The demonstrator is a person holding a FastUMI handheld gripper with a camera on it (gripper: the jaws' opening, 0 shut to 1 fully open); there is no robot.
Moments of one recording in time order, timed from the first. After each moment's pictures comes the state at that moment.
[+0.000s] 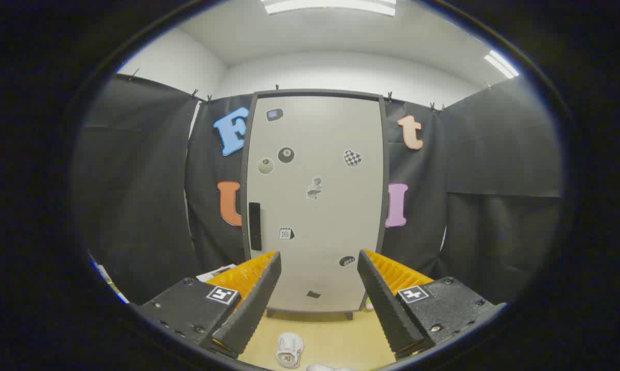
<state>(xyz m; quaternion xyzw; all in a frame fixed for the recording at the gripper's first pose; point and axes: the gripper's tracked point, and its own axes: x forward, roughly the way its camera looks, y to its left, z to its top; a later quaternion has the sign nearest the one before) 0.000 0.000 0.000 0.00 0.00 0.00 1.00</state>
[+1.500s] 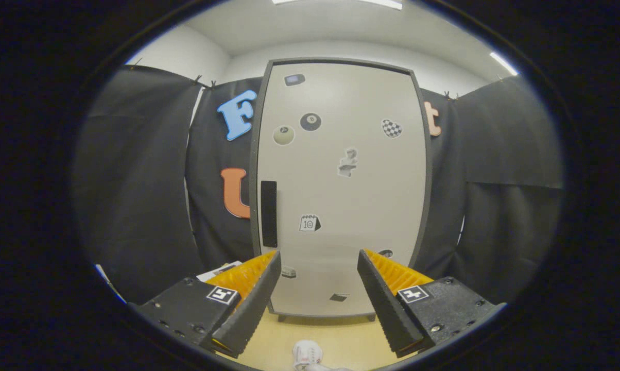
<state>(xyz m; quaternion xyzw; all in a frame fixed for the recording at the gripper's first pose) 0.114 0.073 -0.043 0.01 0.02 0.02 1.00</state>
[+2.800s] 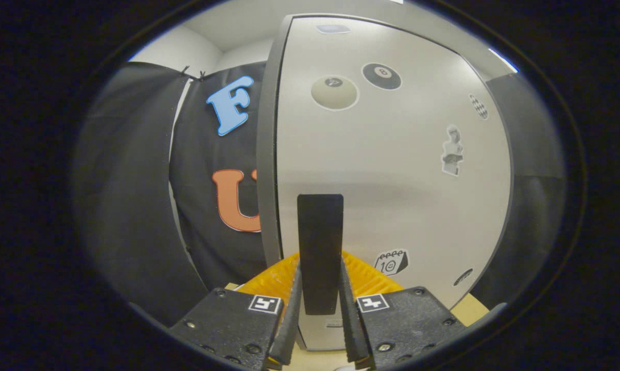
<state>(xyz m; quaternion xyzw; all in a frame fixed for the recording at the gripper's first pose) 0.265 0.156 -0.031 0.02 0.03 0.01 1.00</state>
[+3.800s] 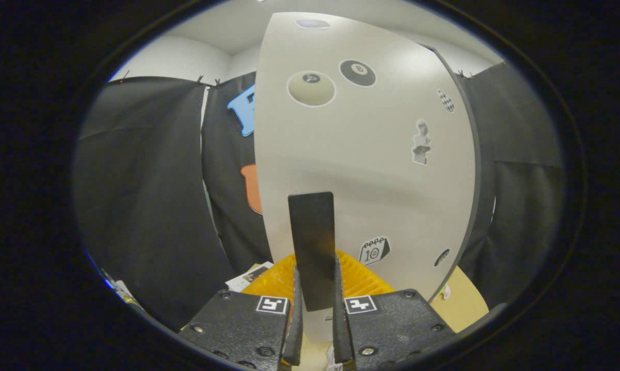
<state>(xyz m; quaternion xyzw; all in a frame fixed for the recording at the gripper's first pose) 0.129 0.111 -0.039 0.05 0.06 0.09 0.99</state>
